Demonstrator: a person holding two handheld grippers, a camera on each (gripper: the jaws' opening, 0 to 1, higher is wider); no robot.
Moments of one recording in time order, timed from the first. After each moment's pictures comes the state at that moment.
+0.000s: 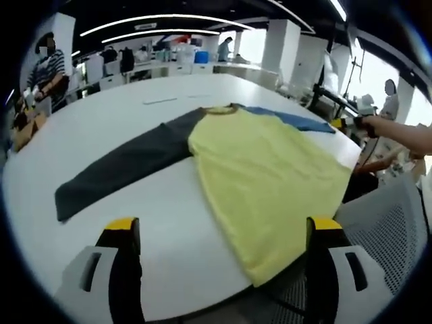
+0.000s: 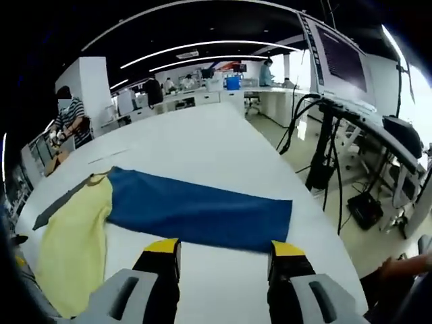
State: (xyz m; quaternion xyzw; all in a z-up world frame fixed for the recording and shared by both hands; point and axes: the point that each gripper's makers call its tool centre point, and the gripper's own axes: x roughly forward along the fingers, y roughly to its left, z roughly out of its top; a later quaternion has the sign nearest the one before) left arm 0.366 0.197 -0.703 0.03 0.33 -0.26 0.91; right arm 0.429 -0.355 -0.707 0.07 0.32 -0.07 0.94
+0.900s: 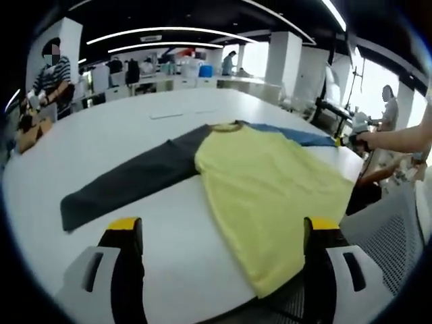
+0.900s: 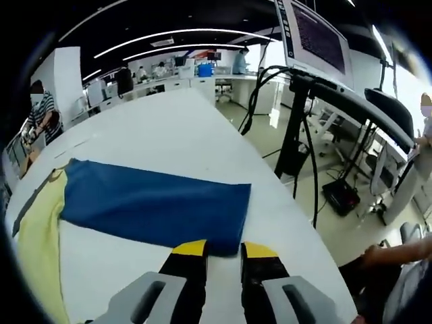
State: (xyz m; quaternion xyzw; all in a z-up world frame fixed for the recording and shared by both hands) left arm 0.379 0.199 -0.685 0.02 0.29 -0.25 0.92; right arm 0.425 -0.394 -0.737 0.06 0.36 -0.15 0.92
